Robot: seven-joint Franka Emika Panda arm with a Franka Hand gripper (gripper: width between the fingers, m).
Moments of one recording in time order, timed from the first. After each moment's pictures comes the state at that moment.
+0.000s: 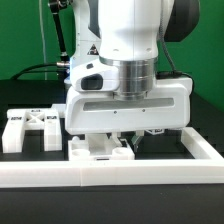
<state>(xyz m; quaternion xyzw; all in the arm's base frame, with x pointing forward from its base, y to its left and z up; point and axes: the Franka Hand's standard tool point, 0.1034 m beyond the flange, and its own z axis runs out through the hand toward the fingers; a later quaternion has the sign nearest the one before) 0.586 0.023 0.011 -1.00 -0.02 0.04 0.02</state>
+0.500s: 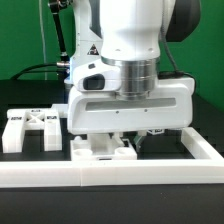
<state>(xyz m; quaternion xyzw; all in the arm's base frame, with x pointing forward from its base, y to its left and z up) 0.585 0.049 0.012 -1.00 -0.02 0.04 0.02</state>
